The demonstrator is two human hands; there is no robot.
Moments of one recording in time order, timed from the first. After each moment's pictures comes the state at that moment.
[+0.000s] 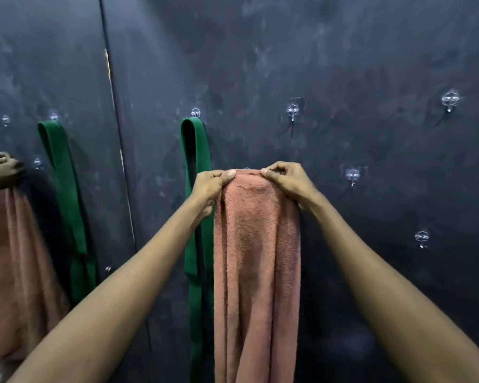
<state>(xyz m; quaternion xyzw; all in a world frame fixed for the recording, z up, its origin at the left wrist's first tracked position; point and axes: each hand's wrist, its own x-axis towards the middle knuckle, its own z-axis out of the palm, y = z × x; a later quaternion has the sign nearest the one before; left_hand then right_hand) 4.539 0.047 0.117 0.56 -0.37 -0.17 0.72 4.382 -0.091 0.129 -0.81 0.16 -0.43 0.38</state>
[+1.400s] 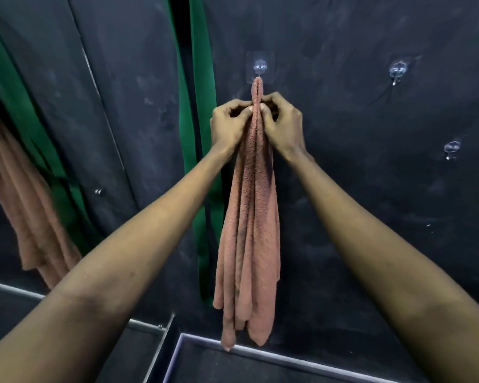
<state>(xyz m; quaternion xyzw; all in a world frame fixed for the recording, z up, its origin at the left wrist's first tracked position) 4.548 0.013 0.030 0.59 -0.42 -0.02 0.69 4.442 -0.069 0.029 -0.79 0.17 -0.55 0.21</state>
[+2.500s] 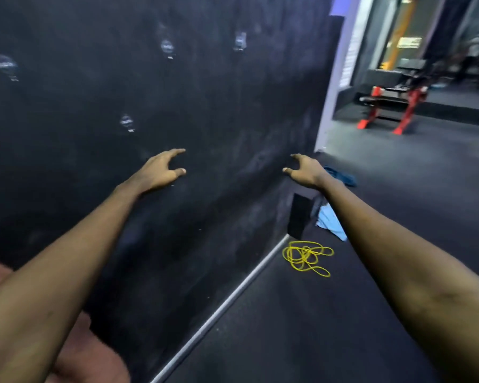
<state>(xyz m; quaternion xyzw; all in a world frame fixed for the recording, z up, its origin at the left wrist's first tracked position) 4.180 -0.104 -0.035 0.48 -0.84 -0.15 0.19 3.807 0.000 -0.068 -0.56 0.78 -0.25 0.11</state>
